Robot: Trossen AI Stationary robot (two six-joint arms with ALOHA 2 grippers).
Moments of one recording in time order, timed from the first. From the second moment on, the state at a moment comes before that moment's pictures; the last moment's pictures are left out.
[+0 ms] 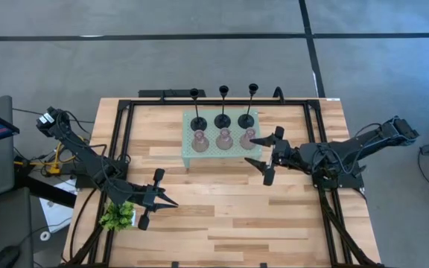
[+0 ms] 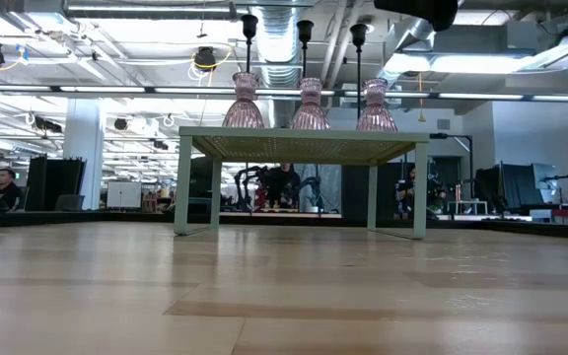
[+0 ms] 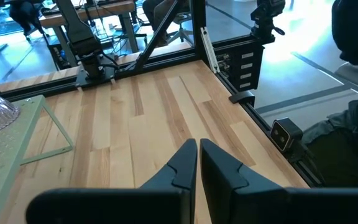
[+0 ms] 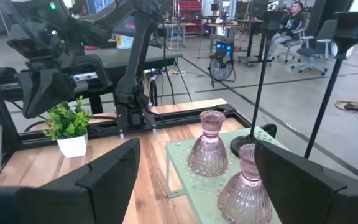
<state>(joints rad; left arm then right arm) -0.75 0.86 0.67 0.03 -0.49 0.02 0.32 1.02 0.72 0.18 0.60 0.08</state>
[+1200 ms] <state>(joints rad) -0.75 0.86 0.67 0.05 -0.49 0.02 0.32 1.02 0.72 0.04 0.61 0.08</state>
